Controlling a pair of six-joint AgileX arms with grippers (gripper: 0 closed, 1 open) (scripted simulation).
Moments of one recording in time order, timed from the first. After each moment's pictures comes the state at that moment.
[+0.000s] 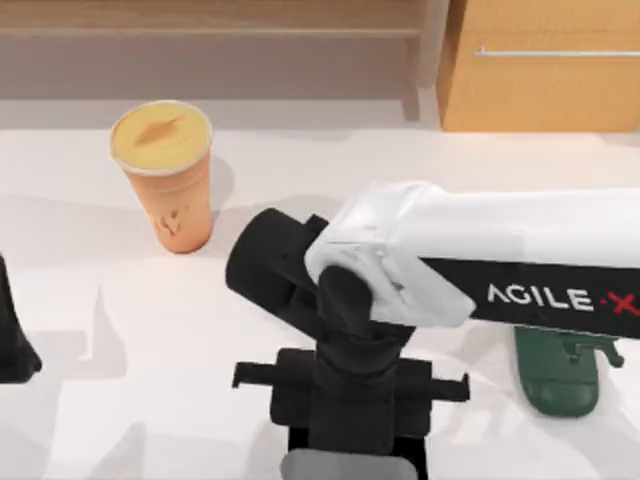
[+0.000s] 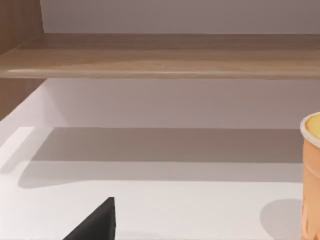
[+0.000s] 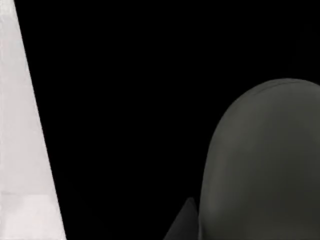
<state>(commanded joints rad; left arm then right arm) 0.00 0.00 0.00 0.00 0.00 0.00 0.98 1.99 1.38 -0.93 -0.02 -2.07</state>
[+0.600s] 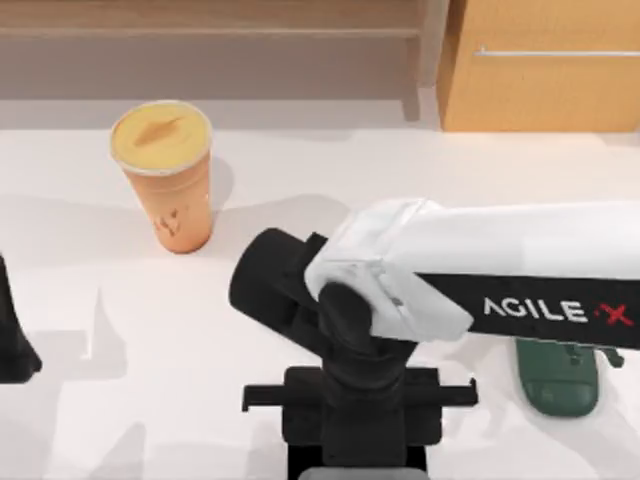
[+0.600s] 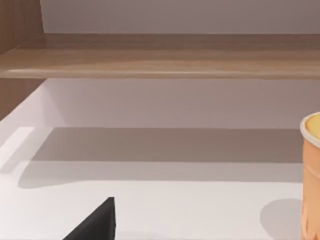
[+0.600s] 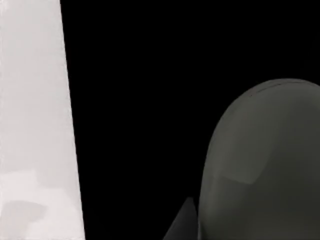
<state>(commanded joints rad) 0.00 0.00 0.00 0.00 0.00 0.00 0.99 1.99 1.35 -0.94 -0.01 -2.13</state>
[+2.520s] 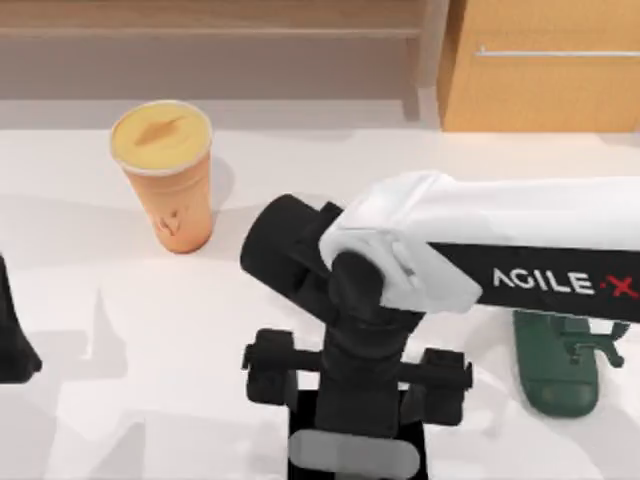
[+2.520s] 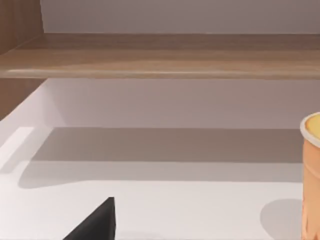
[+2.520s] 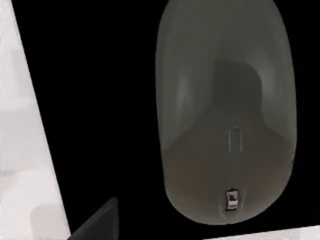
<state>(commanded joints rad) 0.00 0.00 0.00 0.00 0.00 0.00 0.93 1.99 1.37 -0.89 -0.03 -2.08</state>
